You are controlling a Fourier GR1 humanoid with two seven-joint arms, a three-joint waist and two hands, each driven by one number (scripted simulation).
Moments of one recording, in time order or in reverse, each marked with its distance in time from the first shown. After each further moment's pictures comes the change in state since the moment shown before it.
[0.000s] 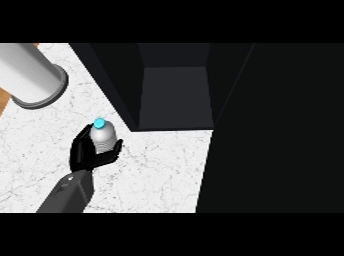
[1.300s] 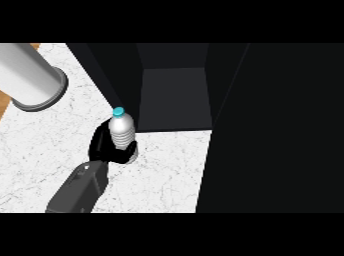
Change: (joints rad) left arm -0.055 -0.028 -0.270 -0.035 0.184 -0.123 0.149; right arm 0.099 0.003 -0.375 0.078 -0.164 0.200 -0.155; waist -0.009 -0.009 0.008
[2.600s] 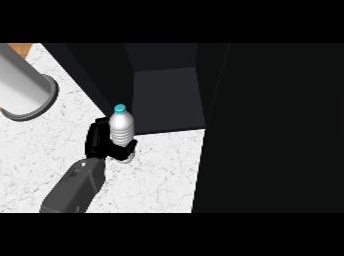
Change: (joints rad) left arm -0.004 0.044 -0.146 -0.033 0.137 0.308 0.037; right arm -0.033 -0.063 -0.204 0.124 -0.334 0.159 -0.057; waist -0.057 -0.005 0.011
